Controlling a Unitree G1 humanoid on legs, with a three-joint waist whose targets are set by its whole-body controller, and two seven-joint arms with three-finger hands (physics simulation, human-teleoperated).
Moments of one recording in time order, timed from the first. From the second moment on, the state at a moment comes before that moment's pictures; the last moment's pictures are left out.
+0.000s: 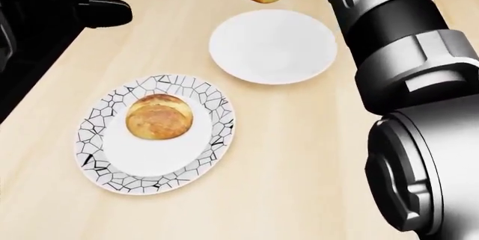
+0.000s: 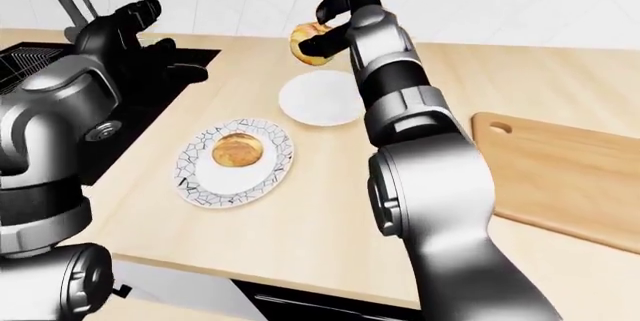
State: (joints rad) left arm -0.97 0.43 0.17 0.03 -0.35 1.02 0.02; right arm -1.60 -0.21 -0.10 1.28 -0.22 0.45 -0.02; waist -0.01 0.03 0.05
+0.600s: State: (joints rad) left arm -0.70 0.36 0.11 -0.35 -0.14 1.17 -0.25; right arm -1.64 -0.24 -0.10 1.28 -0.24 0.47 0.00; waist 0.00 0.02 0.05
